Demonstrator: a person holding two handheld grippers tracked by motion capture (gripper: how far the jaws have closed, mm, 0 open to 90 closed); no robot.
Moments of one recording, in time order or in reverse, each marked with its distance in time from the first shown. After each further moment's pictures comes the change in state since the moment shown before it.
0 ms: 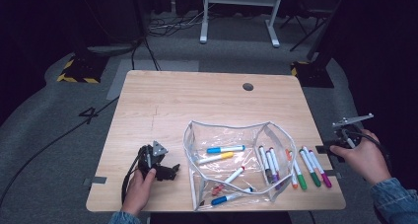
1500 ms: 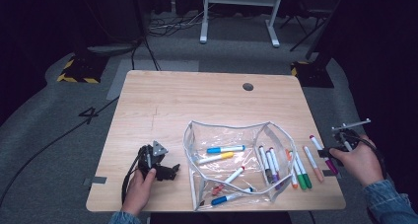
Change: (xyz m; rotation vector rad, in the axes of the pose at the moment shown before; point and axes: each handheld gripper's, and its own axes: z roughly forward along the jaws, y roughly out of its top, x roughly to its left) left arm 0.000 0.000 0.000 0.000 0.001 0.000; right arm -0.002 -0.009 0.011 0.041 -0.001 0.094
